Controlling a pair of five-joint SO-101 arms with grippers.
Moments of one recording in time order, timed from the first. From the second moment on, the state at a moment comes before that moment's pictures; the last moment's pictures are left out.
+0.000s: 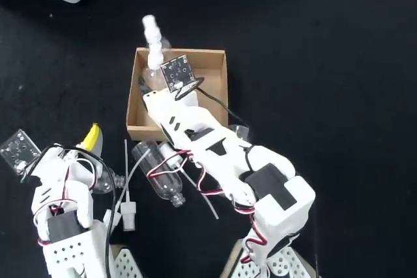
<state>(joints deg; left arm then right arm) -23.3 -104.0 96.0 50.6 23.1 -33.6 13.8 44.0 -30.8 -2.8</state>
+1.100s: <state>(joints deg) -23.3 -104.0 96.0 50.6 23.1 -33.6 13.8 46.5 -30.8 -0.4</state>
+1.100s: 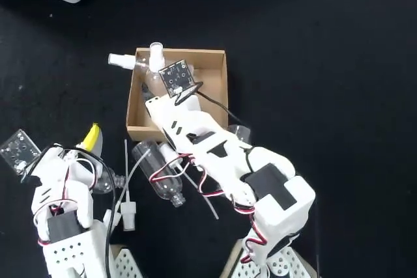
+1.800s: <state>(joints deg) -23.3 -104.0 96.0 50.6 23.1 -26.2 1.1 51.0 -17.5 -0.4</state>
